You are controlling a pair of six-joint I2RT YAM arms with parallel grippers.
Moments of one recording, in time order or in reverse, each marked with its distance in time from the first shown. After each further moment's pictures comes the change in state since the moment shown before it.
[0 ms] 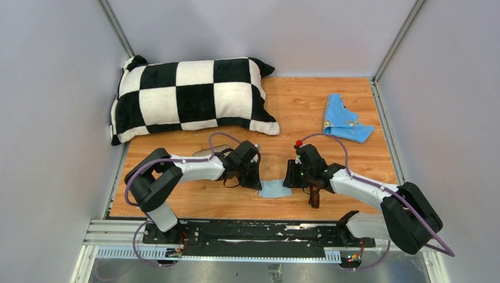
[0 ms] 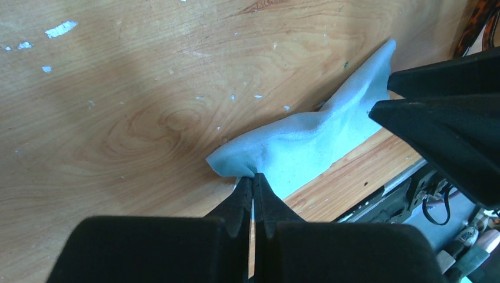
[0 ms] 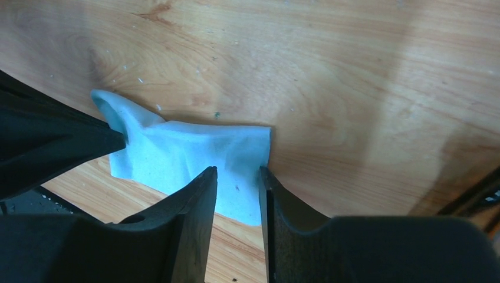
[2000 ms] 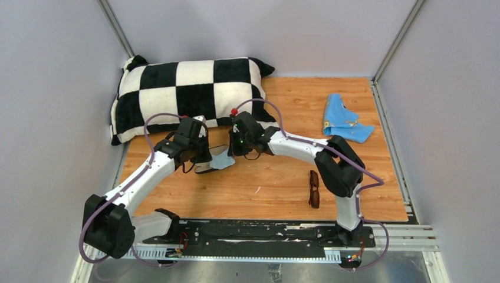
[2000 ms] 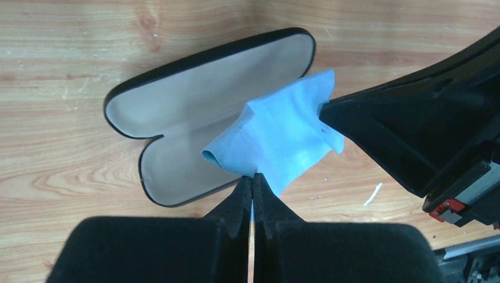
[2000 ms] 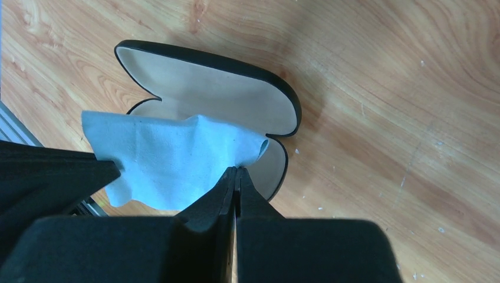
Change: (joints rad) left arm 0.480 -0.497 0.010 -0.436 -0.196 0.331; right arm 0.252 0.705 0.895 -0.006 -0.024 0.006
